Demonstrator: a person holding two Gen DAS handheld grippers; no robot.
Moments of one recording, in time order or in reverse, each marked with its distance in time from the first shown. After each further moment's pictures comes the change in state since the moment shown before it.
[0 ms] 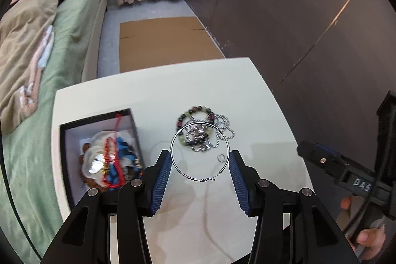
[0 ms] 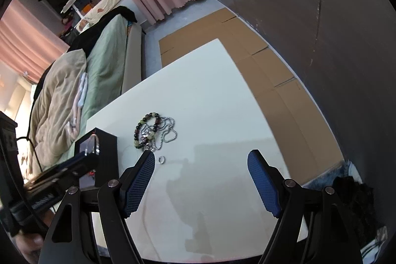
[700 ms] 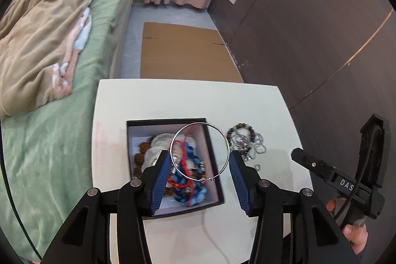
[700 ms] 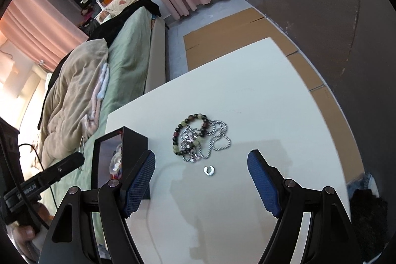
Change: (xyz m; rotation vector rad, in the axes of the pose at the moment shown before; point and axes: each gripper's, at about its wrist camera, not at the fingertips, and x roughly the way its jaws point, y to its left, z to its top) left arm -0.030 0.094 -0.001 -0.165 -0.060 -0.022; right arm 0.044 0.061 0.010 -0.057 0.019 0.098
